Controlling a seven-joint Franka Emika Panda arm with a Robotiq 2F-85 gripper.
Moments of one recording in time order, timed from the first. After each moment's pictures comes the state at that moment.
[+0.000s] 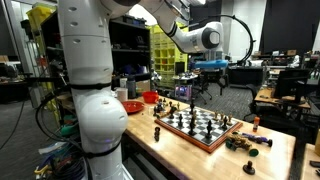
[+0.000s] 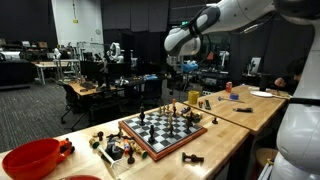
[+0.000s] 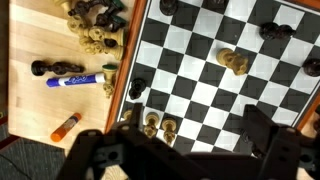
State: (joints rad) arm -0.10 -0.04 -0.02 -2.04 -0.07 2.02 -0.34
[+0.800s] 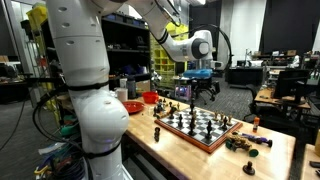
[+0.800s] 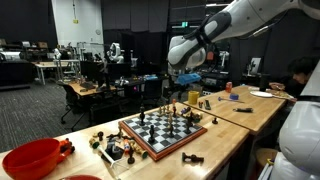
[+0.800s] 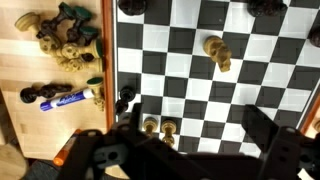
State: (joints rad) arm -0.05 -0.13 -0.01 -2.25 -0.09 2.24 -0.05
